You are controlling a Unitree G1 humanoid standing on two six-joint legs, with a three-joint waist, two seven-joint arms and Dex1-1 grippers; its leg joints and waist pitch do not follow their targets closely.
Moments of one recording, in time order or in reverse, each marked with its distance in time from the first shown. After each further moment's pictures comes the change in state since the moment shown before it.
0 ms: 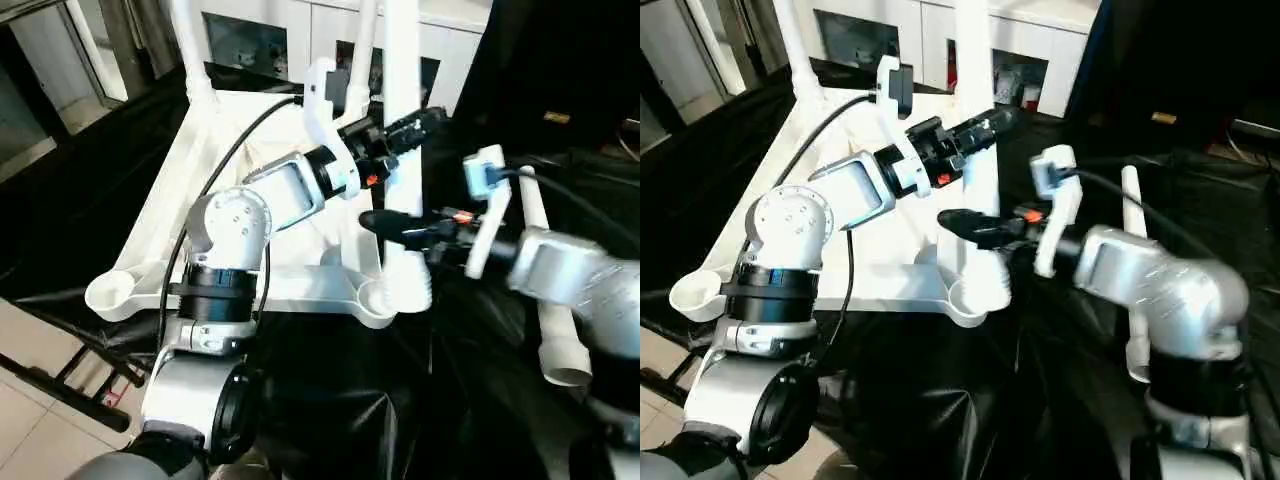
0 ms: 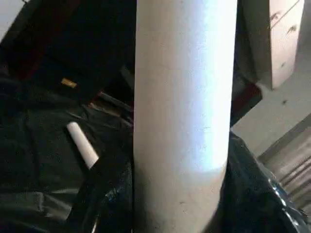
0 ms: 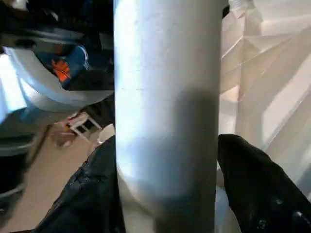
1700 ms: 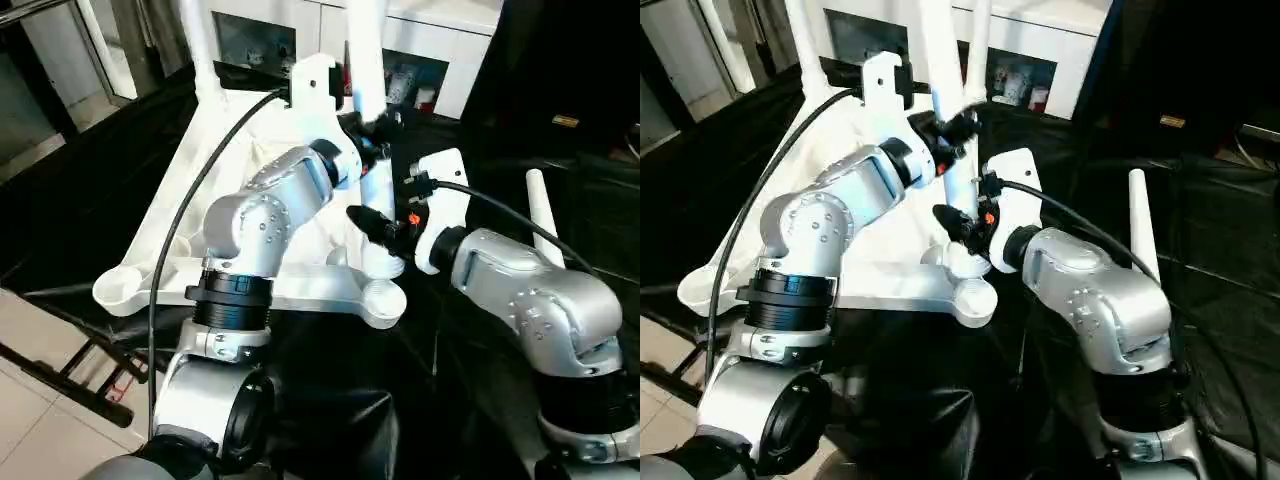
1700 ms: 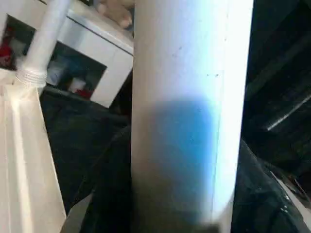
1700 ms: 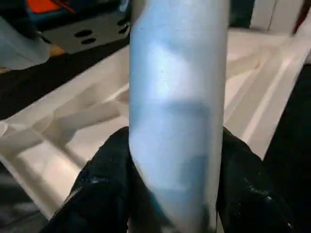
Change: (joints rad) left arm 0.009 -0.058 -0.052 -0.061 0.238 -0.199 0.314; right arm 0.067 0.171 0.283 -0.096 -0.417 -0.401 -0.283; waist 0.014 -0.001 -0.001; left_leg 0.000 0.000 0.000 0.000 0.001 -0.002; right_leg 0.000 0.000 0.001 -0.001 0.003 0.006
